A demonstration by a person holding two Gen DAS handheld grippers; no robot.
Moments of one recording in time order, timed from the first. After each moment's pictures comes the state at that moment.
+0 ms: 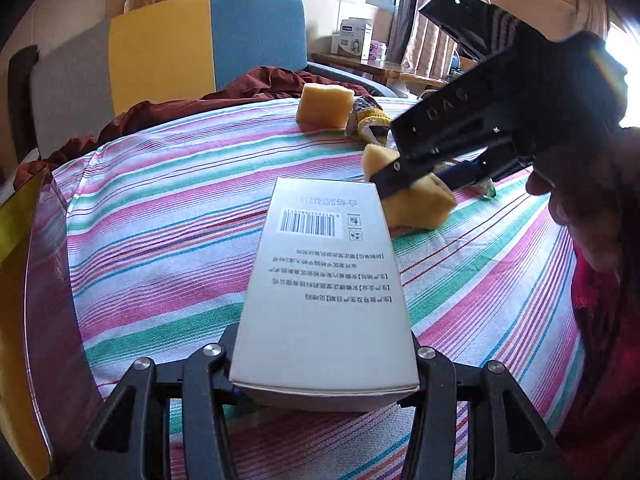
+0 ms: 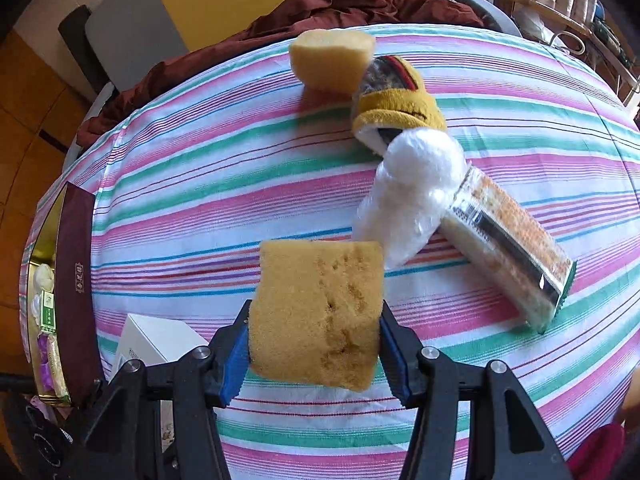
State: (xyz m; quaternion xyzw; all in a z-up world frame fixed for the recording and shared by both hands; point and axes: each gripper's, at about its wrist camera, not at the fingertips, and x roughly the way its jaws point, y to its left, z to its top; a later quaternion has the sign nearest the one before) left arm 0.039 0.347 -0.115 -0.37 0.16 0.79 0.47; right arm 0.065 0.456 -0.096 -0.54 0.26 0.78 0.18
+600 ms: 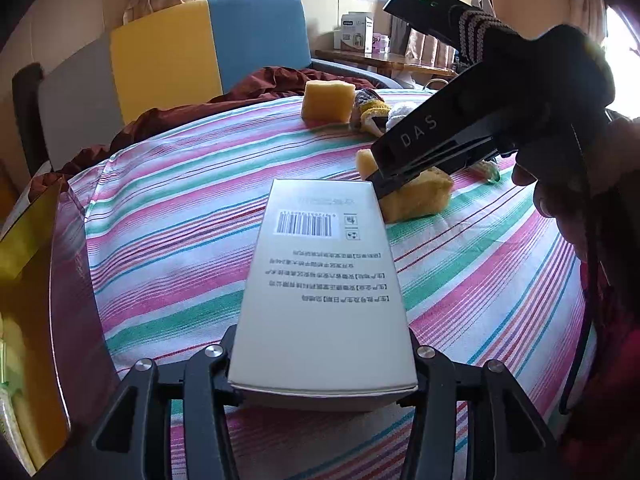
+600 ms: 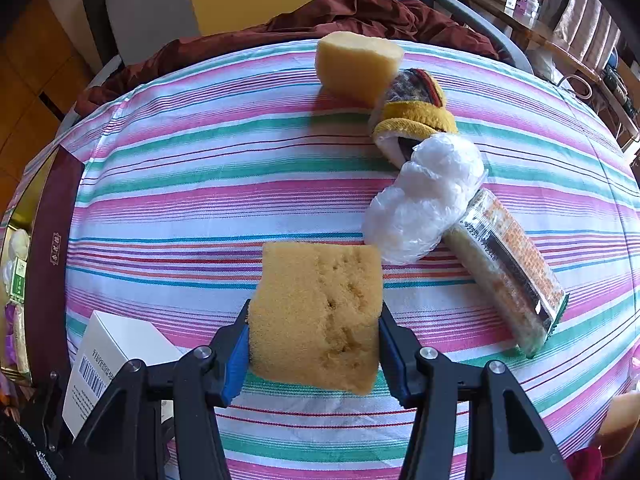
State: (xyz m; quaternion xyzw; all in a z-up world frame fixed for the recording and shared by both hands) left arm 0.049 0.339 -0.111 -0.36 0.20 0.79 0.45; right arm 0.062 0.445 -0.099 -0.55 0.19 0.80 0.18
